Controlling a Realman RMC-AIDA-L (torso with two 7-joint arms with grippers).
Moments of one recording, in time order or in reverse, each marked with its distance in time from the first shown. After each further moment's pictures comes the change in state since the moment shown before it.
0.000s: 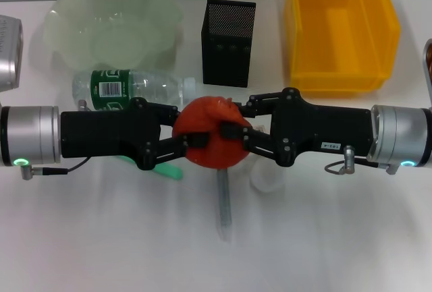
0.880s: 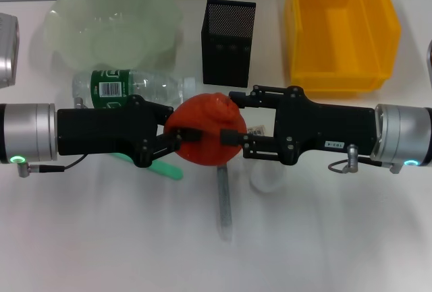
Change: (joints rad) left arm -0.002 0.009 -0.003 0.000 0.000 -0.001 0.000; right arm -0.009 -0.002 -0.002 -0.014 0.003 -0.005 0.001
